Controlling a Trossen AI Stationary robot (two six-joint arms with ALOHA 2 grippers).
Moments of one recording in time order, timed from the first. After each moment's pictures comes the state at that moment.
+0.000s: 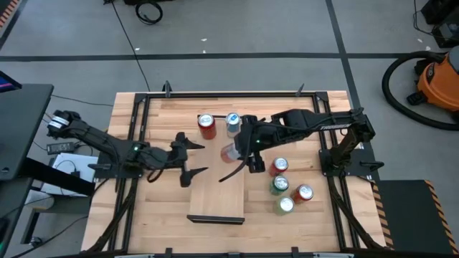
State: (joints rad) left arm -0.35 1.04 0.65 0.08 -0.53 -0.13; right arm 0.16 1.72 1.91 -1.08 0.17 -0.08
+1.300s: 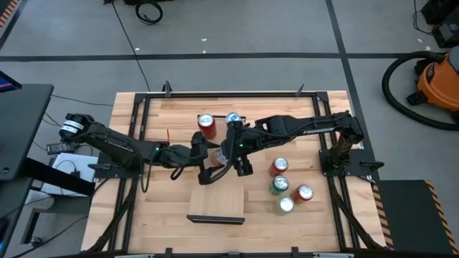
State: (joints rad) left arm -0.23 1.31 0.74 0.22 -0.42 -0.14; right arm 0.13 1.83 1.91 -0.97 0.13 -0.16
